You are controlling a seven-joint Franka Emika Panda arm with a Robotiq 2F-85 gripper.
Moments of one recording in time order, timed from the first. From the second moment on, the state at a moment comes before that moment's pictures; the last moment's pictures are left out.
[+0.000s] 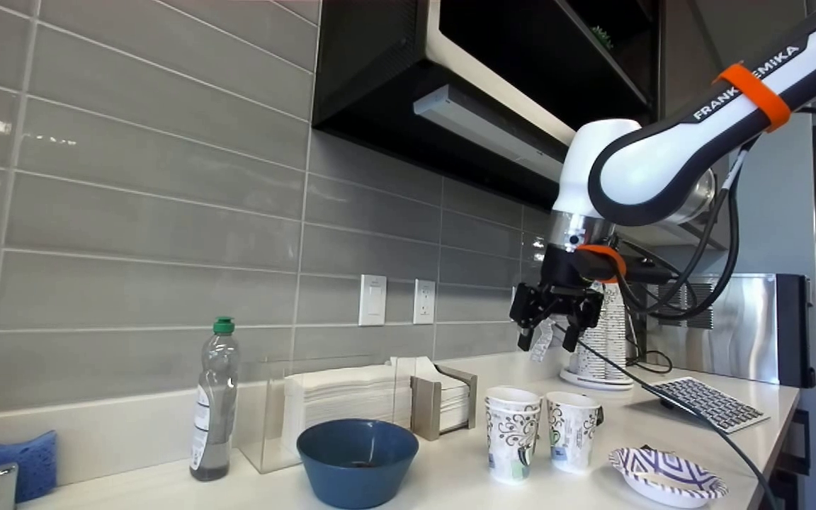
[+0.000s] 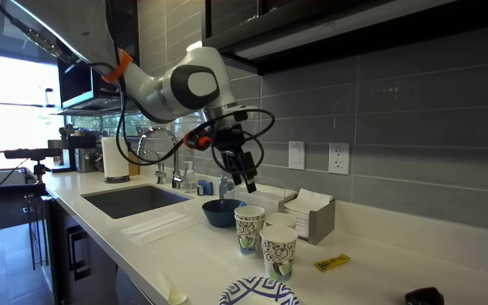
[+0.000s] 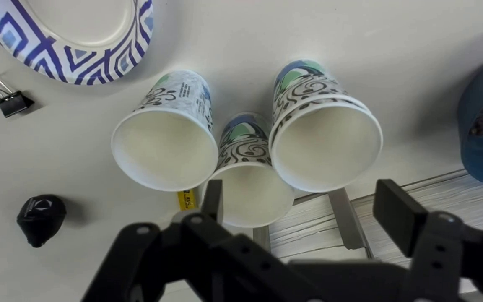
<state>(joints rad) -0.13 -0.25 0.06 -2.37 -0.15 2.45 0.45</state>
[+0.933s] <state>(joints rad) -0.22 -0.15 -0.06 -2.39 -0.15 2.42 0.67</state>
